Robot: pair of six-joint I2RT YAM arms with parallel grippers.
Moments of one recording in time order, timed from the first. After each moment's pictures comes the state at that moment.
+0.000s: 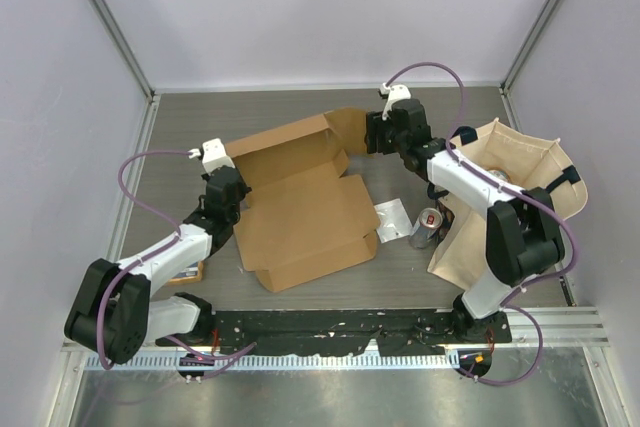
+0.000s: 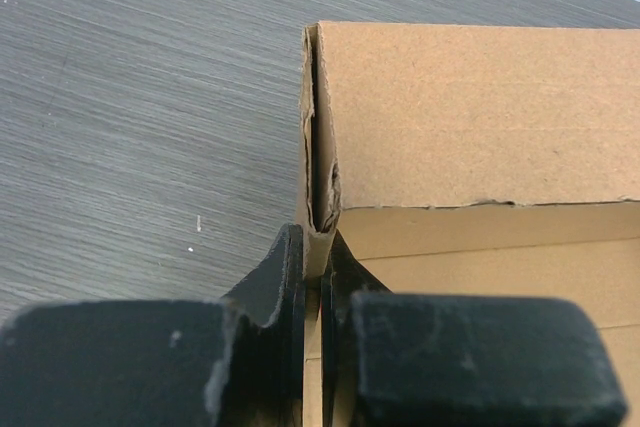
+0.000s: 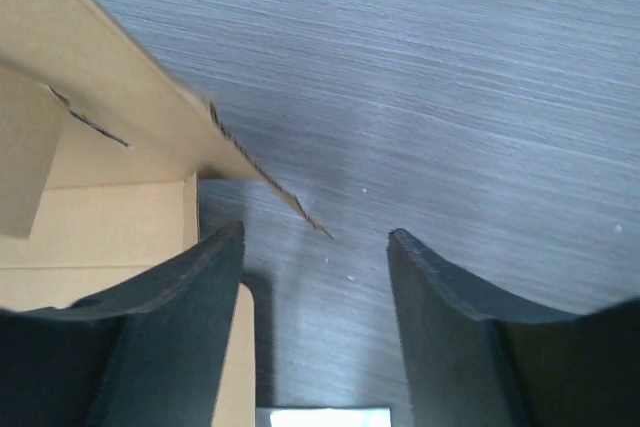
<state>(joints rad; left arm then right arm) -0.40 1.21 0.52 0.35 -0.54 -0.40 0.40 1.61 1.16 -0.07 0.07 0.13</state>
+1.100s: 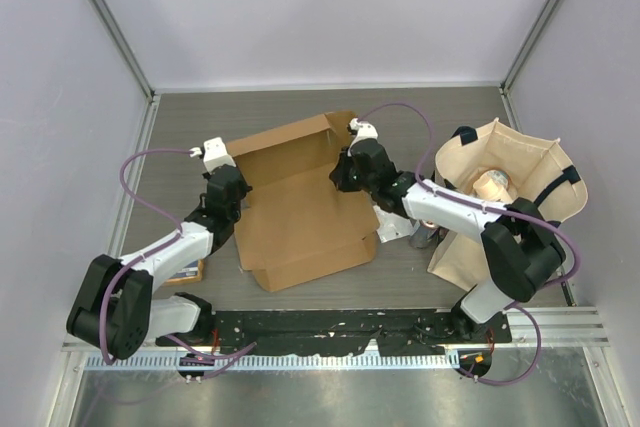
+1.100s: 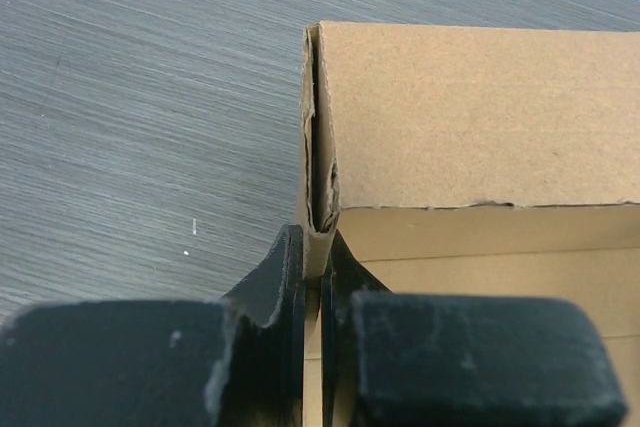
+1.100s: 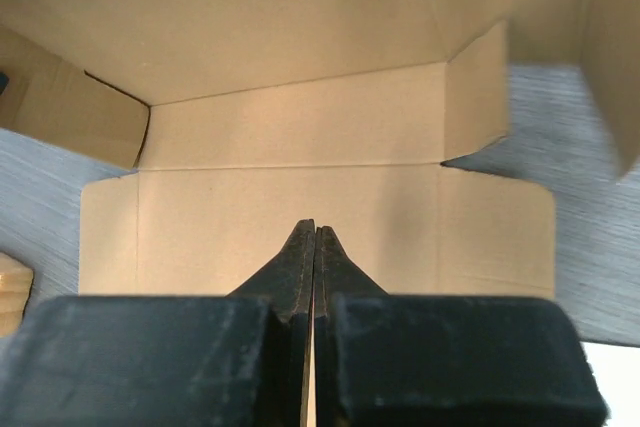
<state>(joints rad) -0.40 1.24 0.53 0.36 -0.54 -0.40 0.68 1.57 1.01 0.02 0.09 0.52</state>
